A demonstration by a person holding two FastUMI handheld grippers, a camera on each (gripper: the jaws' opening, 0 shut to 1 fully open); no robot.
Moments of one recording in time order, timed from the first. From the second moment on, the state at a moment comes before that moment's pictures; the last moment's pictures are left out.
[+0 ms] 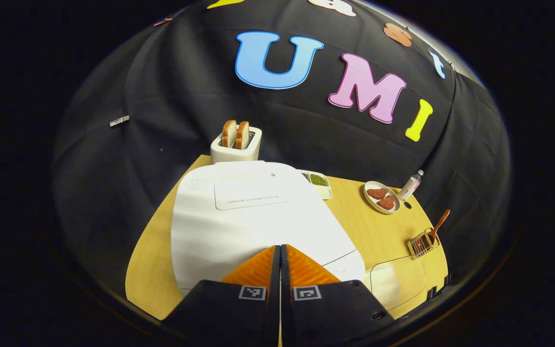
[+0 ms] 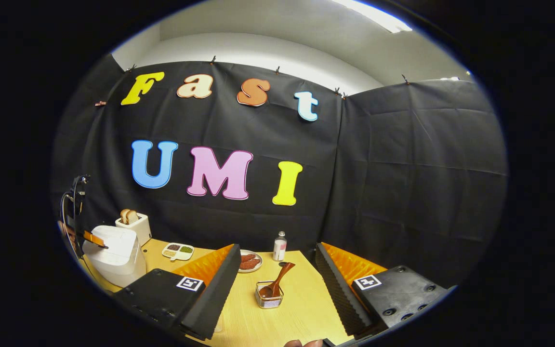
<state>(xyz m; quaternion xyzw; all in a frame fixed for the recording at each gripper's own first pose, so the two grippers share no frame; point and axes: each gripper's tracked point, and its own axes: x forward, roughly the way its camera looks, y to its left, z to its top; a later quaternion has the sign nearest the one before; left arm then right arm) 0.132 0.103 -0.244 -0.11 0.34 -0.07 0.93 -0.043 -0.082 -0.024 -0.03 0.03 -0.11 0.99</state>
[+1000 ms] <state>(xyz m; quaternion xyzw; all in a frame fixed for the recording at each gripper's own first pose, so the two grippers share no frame) 0.151 0.118 -0.169 -0.01 0.25 -0.03 0.97 -0.037 -0.074 -0.016 -0.02 0.02 -0.10 0.99</state>
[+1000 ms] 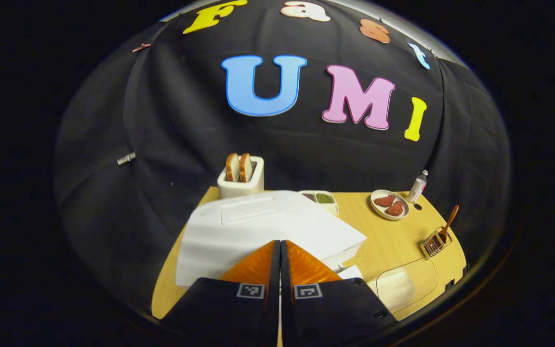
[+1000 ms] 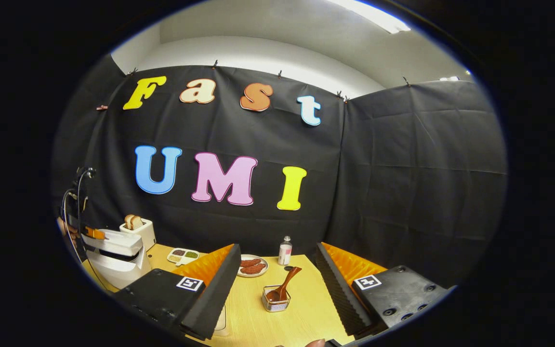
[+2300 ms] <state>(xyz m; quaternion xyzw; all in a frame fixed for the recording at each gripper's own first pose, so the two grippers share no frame) 0.033 0.012 -0.091 -0.03 0.14 0.06 0.99 0.098 -0.162 -0.210 0.05 0.18 0.04 0.98</state>
